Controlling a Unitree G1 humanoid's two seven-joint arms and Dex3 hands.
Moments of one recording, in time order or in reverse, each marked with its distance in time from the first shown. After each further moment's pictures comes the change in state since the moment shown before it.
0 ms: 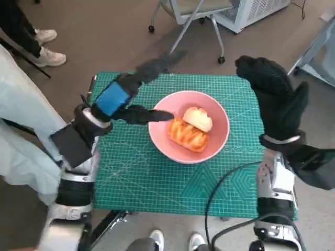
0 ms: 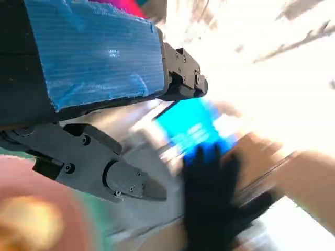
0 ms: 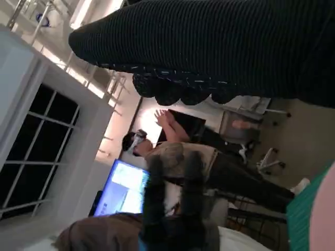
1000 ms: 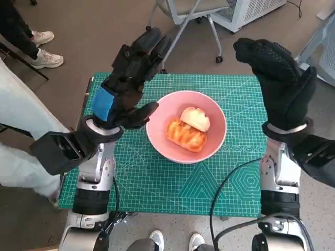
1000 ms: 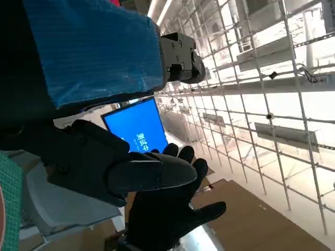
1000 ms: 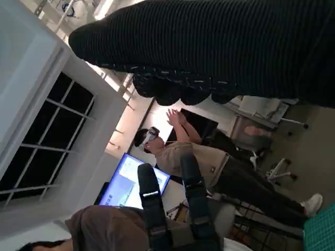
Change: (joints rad) left arm 0.036 -0.086 0.019 -0.038 -0.145 -0.007 -0.044; right arm -0.046 -0.030 0.010 -0.054 -0.012 0.025 -0.005
